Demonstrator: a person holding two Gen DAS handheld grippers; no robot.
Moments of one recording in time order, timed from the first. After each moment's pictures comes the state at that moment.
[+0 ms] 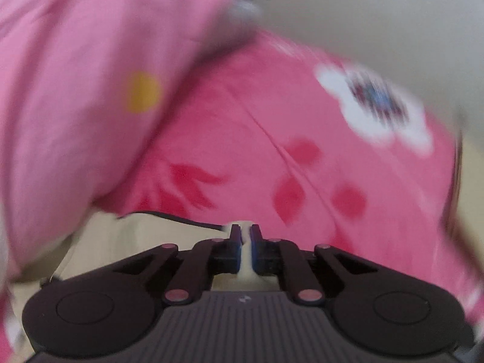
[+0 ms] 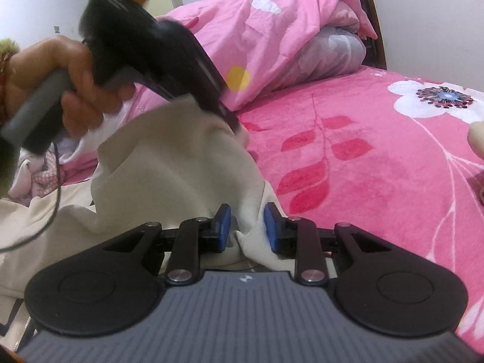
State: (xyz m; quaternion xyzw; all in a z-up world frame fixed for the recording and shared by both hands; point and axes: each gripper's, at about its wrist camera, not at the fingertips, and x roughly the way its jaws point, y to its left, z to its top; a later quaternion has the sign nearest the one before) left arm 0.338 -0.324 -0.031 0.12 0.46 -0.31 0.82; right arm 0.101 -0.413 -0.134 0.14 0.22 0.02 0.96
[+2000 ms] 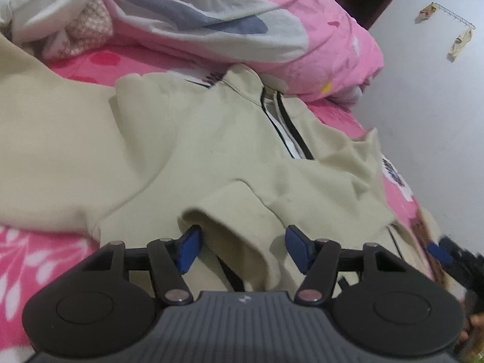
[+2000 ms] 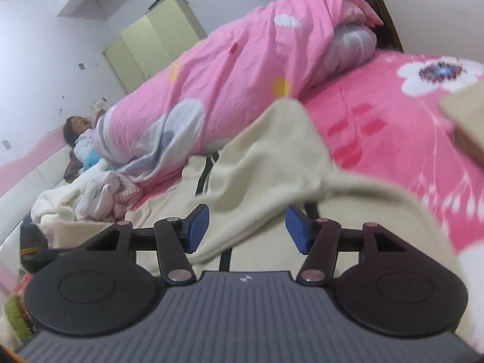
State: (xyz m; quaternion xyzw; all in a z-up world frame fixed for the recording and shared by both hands) left arm 0.134 0.036 -0.091 -0.17 0.42 -0.23 0.86; right arm -0.016 -0.386 -0.078 0.25 0.22 0.08 0.94
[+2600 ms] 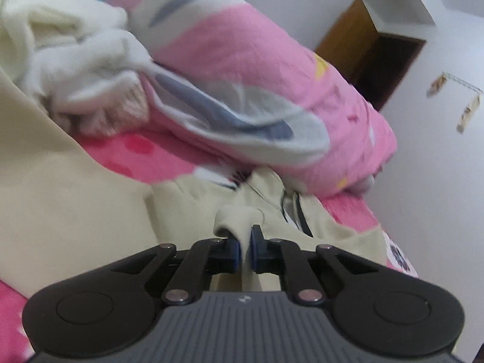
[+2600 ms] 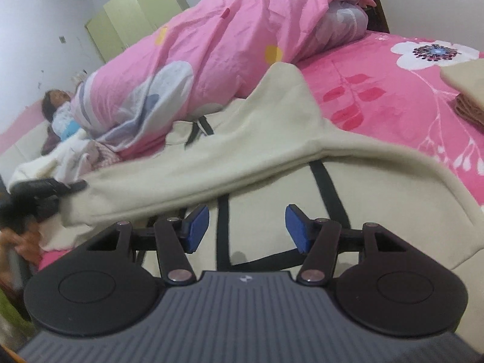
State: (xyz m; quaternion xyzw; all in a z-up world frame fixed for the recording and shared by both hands) left arm 0.156 0.082 -0.049 -0.23 0.30 -0.15 0.91; right arm -0.007 -0.349 -0.096 0.21 0.27 0.05 0.94
